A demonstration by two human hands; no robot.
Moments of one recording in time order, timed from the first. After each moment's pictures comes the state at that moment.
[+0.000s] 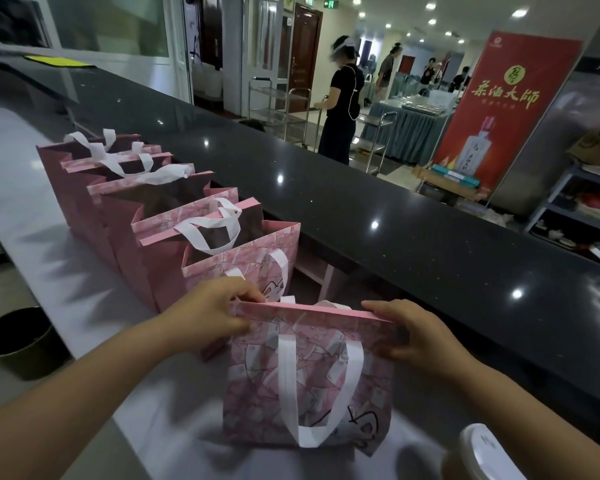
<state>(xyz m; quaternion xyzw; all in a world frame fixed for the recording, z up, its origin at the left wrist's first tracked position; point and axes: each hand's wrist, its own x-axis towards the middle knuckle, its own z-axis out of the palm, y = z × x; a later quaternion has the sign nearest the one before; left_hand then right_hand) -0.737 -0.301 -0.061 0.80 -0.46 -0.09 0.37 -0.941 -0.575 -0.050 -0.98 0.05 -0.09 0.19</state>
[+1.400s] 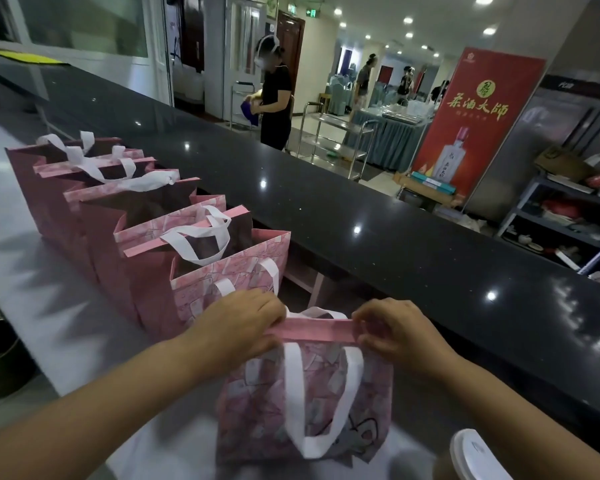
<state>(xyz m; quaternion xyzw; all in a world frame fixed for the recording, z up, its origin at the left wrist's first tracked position) -0.758 -0.328 -0.061 0.73 -0.63 0.19 0.18 -0.925 -0.556 -0.031 -0.98 0.07 -0.11 0.15</state>
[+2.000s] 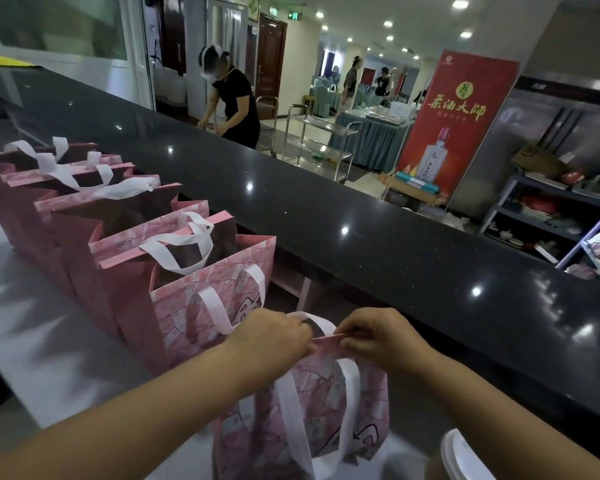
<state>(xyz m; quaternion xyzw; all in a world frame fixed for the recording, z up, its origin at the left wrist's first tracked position) -0.789 -0.387 -0.059 0.73 -0.64 0.23 0.02 -0.913 -0.559 -0.039 -0.97 0.09 -0.07 0.19</state>
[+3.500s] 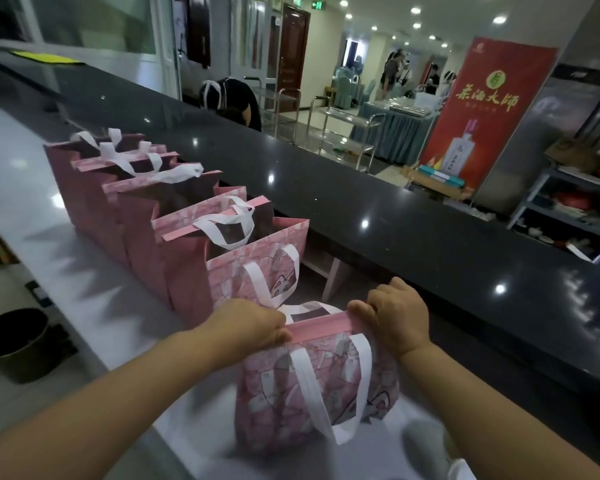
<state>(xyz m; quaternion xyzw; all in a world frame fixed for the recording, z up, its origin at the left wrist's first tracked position) -0.762 -0.306 -0.077 0.81 -0.58 0.06 -0.01 -0.903 -0.526 -0.070 -0.94 0.09 -0.34 -0.06</state>
